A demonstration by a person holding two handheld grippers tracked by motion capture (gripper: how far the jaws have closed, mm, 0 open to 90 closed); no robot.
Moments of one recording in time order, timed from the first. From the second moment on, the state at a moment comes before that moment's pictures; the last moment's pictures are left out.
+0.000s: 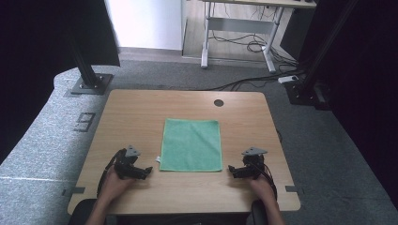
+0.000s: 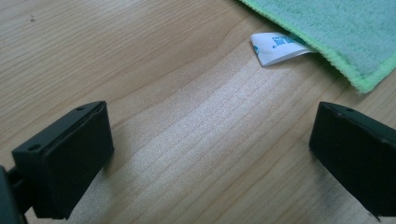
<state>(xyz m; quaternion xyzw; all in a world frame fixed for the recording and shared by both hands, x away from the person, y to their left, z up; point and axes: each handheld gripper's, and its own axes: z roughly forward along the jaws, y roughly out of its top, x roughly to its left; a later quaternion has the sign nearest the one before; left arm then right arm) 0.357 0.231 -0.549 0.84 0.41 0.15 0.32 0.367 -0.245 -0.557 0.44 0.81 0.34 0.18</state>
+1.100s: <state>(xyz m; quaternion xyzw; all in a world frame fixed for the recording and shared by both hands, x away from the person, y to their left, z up) 0.402 0.193 -0.530 0.83 0.40 0.17 0.35 0.372 -0.214 -0.543 0.44 0.80 0.37 0.17</state>
